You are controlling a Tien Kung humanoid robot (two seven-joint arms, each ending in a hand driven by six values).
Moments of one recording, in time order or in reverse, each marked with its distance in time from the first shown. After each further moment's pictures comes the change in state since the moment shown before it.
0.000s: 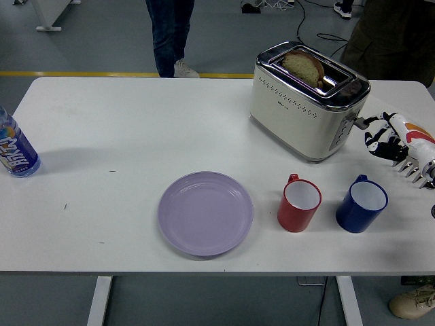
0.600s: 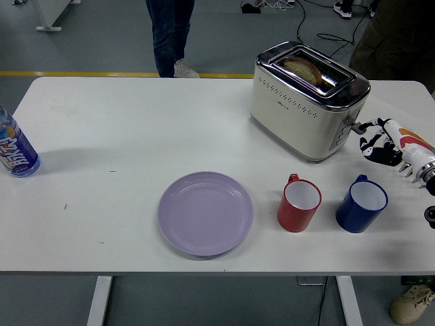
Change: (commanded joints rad) left arm -0.006 0.000 0.008 0.000 -0.012 0.000 -0.003; right arm 0.004 0.024 -0.018 -0.030 0.001 -0.002 0.000
